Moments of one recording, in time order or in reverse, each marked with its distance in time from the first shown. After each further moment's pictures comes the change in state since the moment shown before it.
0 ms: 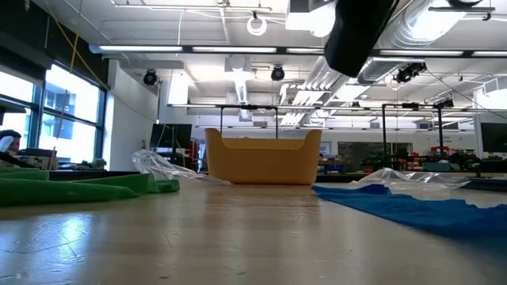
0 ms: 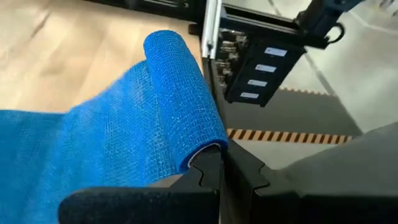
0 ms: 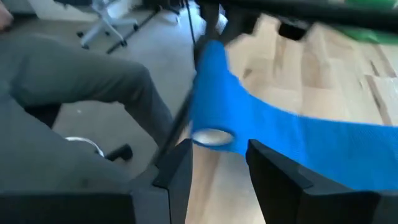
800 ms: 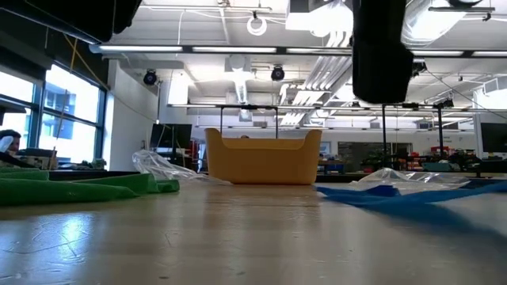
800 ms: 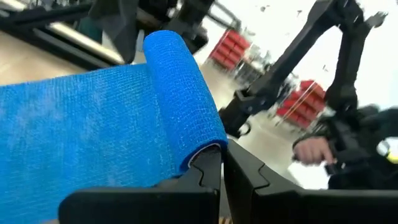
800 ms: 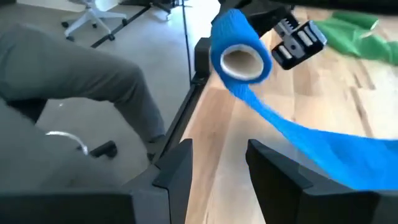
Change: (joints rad) left arm 0.034 0.002 -0.320 0.837 0.109 -0.131; right arm 0.049 0.032 0.104 -0.181 0.094 0.023
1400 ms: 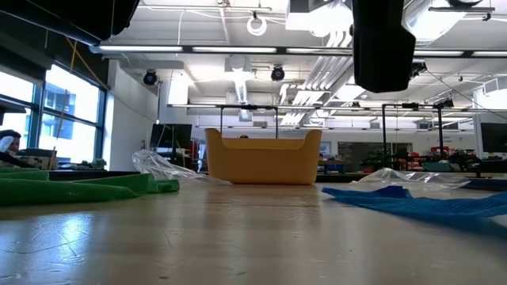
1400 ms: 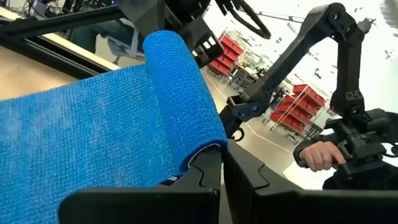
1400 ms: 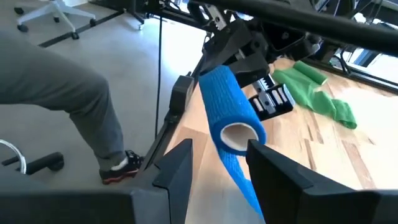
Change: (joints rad) left arm -0.005 -0.002 -0.009 0.042 0.008 0.016; right arm -0.025 0.057 0.191 -0.130 0.127 -0.190
